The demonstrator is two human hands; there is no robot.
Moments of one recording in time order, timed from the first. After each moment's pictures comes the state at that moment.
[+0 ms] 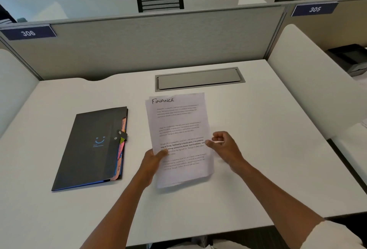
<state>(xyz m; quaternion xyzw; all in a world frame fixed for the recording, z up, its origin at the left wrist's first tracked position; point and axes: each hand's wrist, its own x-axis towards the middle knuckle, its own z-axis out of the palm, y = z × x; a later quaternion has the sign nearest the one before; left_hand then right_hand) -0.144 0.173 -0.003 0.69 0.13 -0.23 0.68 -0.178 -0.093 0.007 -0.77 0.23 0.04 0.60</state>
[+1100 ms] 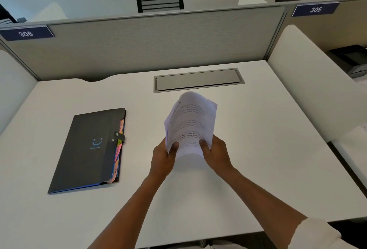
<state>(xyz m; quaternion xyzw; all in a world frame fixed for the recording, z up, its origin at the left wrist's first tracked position) -0.148 0.123 0.019 0.84 -0.06 -0.02 0.53 -0.177 -0.062 0.015 -0.85 0.08 -0.10 0.52</state>
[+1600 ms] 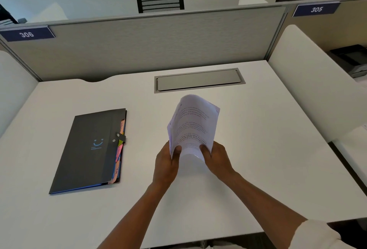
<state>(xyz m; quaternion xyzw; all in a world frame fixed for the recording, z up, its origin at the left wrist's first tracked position) -0.166 0.118 0.013 0.85 -0.07 -0.01 0.52 -0.186 -0.062 0.003 -0.86 0.08 -0.05 0.50</state>
